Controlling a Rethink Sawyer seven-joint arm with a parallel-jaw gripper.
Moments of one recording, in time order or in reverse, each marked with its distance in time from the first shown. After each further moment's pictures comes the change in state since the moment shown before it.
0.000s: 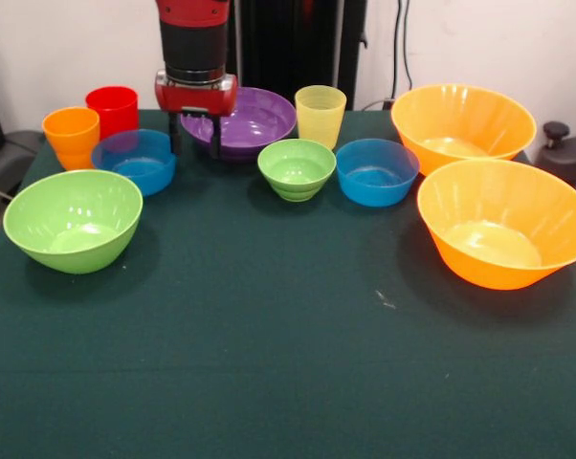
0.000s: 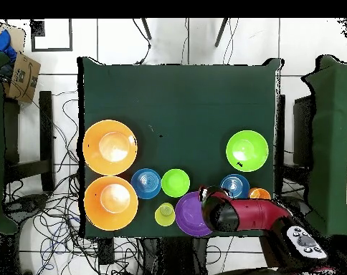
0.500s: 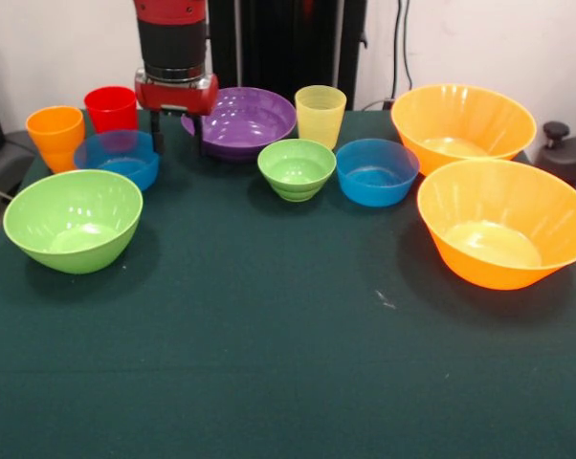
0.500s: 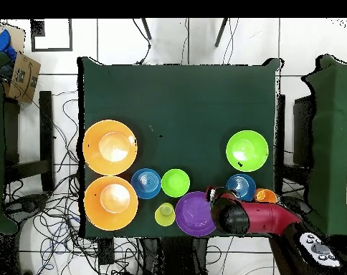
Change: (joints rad) arm -0.071 0.000 0.022 0.000 0.000 0.000 0.000
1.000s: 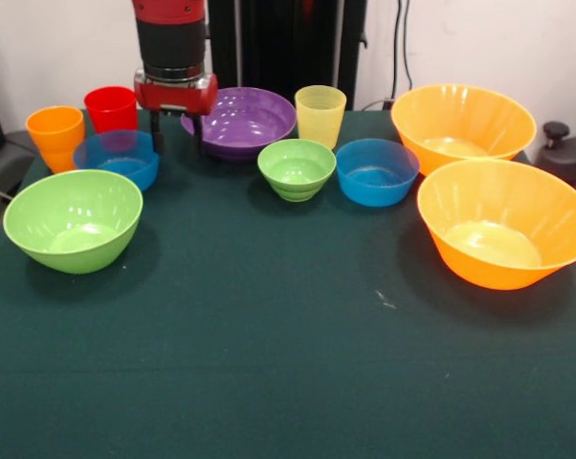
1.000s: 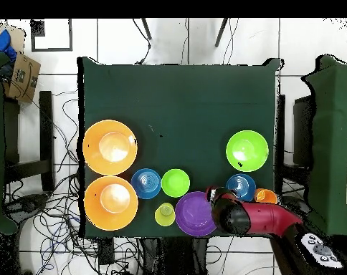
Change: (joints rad) arm -0.019 0.000 0.015 0.007 0.000 0.000 0.000
